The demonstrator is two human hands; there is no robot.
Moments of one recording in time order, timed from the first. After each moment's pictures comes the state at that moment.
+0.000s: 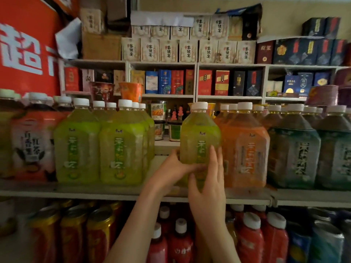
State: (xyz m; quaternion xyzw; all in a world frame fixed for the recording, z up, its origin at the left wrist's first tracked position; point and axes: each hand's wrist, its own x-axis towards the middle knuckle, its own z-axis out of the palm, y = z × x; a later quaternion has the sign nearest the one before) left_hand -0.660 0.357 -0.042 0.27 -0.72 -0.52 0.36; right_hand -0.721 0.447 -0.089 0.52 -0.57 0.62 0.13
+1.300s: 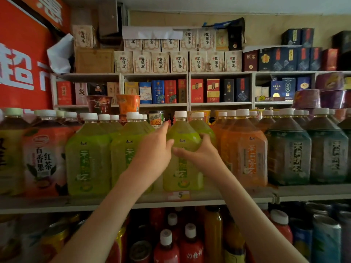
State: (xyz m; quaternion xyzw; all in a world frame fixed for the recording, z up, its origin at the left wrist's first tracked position) left_hand -0.592 0.382 0.018 0.31 -0.83 0.02 0.47; right_hand -0.731 0.413 -0.004 0.53 -0.62 0.58 -0.11
